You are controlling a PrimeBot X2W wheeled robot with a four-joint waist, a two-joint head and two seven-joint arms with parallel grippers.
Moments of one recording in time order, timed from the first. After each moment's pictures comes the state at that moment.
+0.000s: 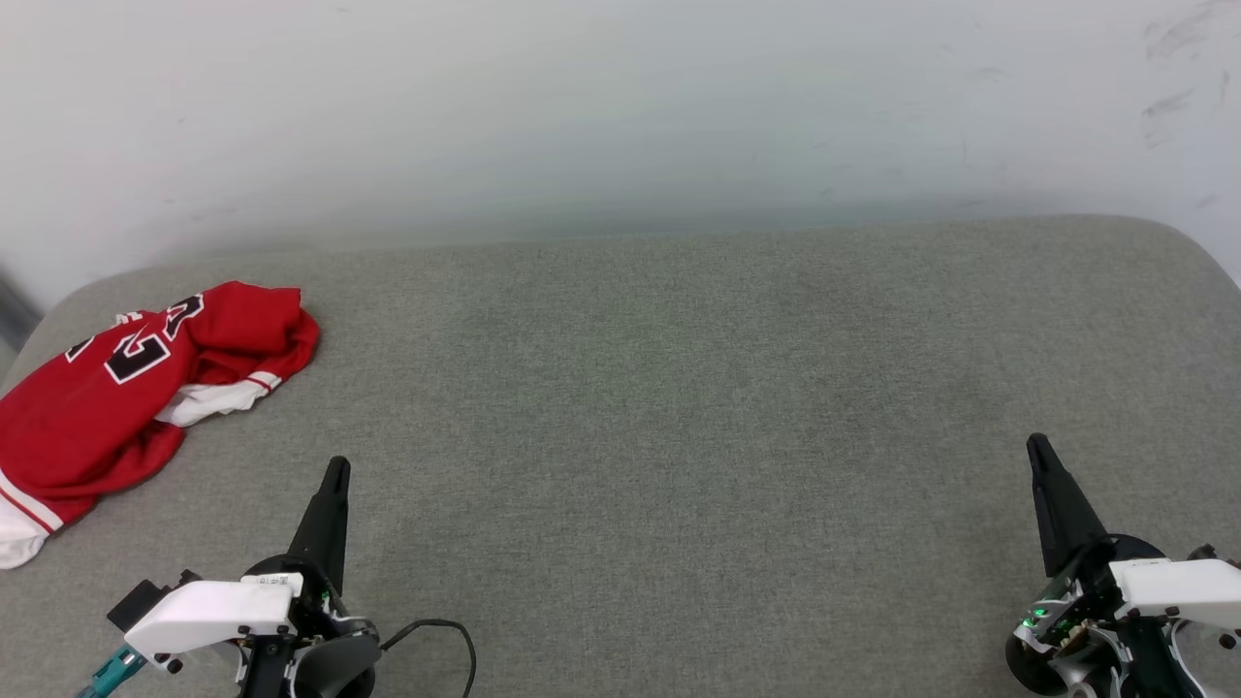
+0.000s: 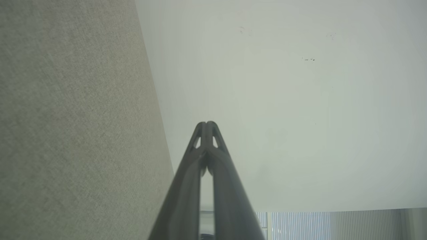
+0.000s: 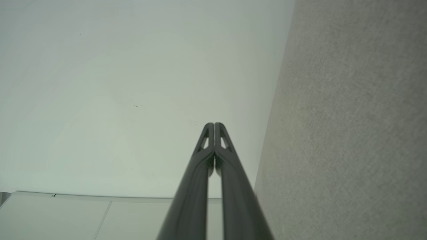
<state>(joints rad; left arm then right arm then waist) -0.11 0.05 0.11 0.25 -1.61 -0.13 0.11 -0.10 -0.05 -0.11 0.25 1.61 0.13 0.12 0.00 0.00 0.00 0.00</state>
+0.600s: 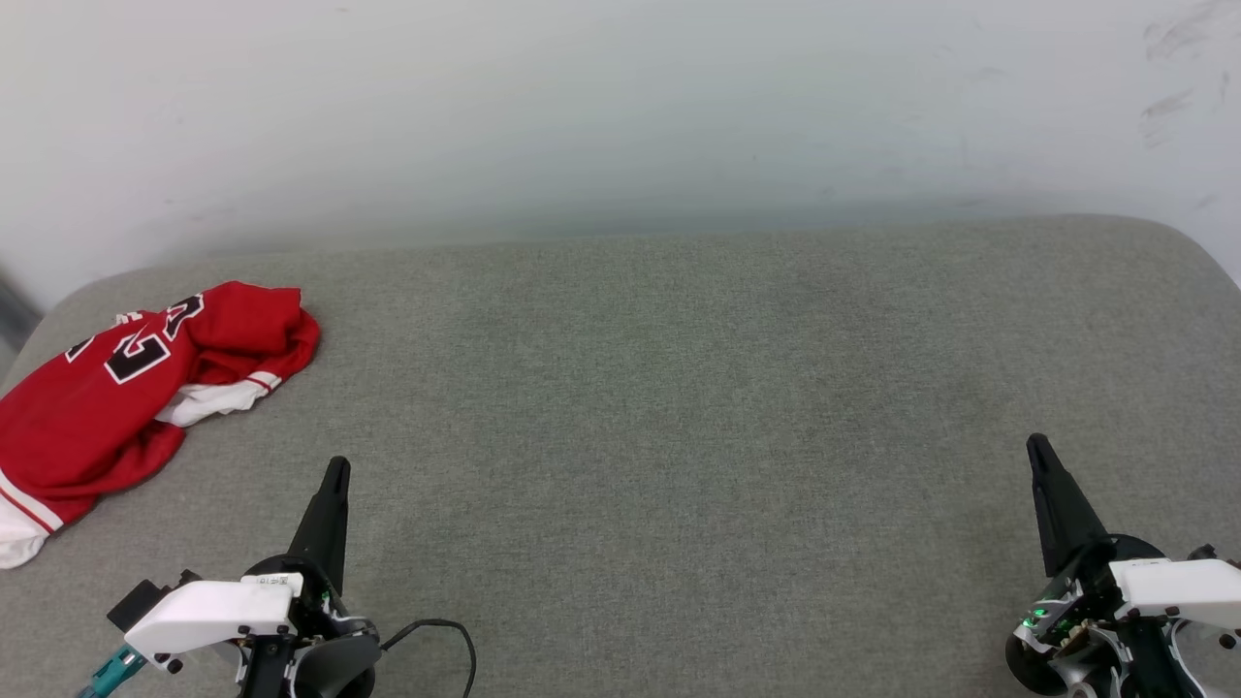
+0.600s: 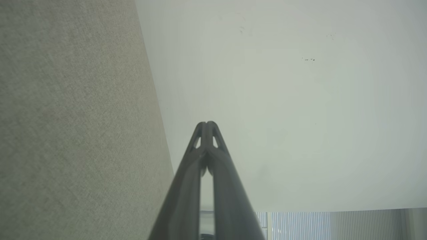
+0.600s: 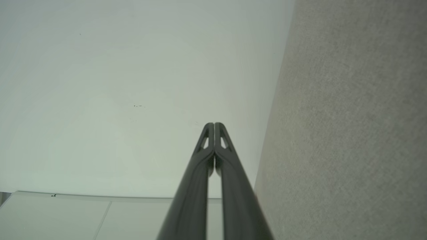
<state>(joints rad) -0.11 0.05 0.11 0.25 -1.61 -0.13 0.11 -0.10 -0.05 -0.11 0.25 1.61 0.13 0.12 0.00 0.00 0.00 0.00</state>
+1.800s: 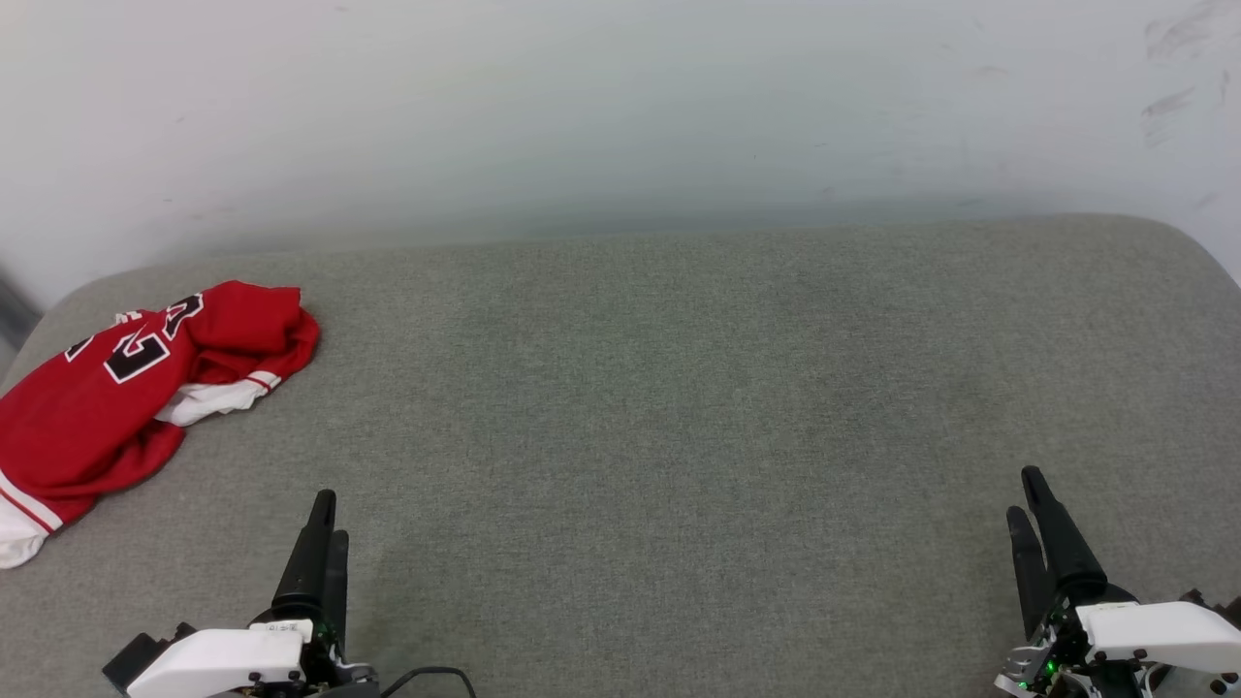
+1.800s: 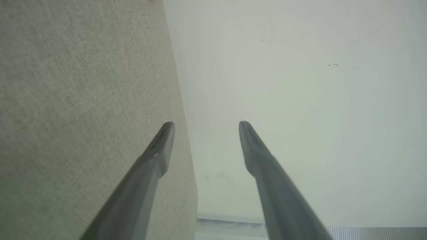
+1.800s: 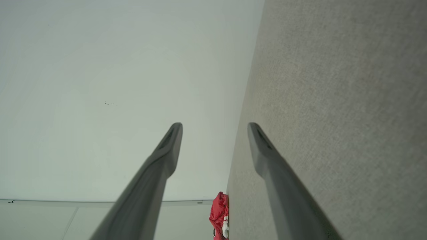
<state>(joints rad) -0.03 0.04 0.10 0.24 -1.55 -0.13 0.04 -0.04 -0.05 -0.07 0.26 1.52 0.13 0.04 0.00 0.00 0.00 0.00</state>
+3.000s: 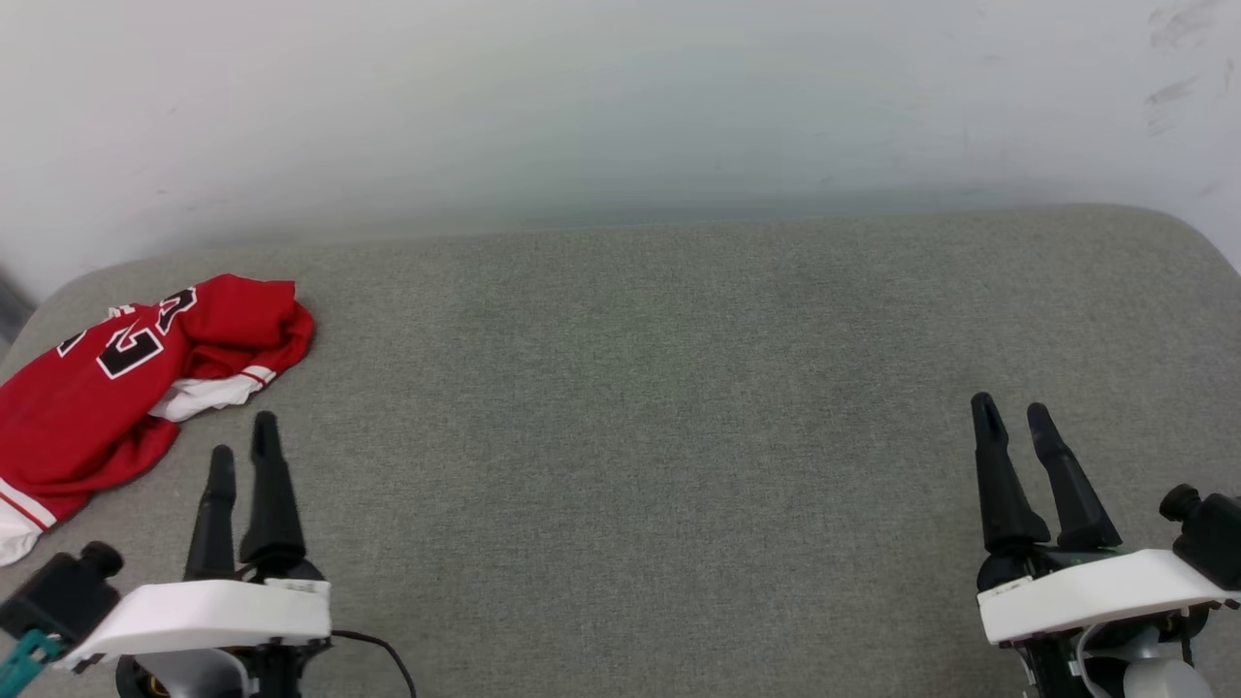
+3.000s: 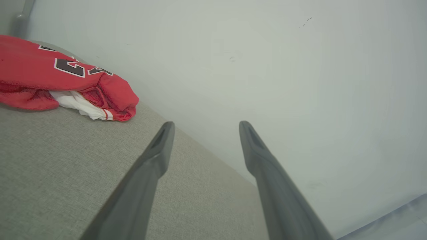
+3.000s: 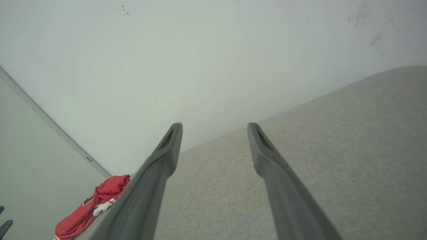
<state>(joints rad) 0.00 0.05 0.14 -0.09 -0.80 0.00 -0.09 -0.04 -0.05 0.00 0.01 0.59 0.13 -0.09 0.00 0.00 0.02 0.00</state>
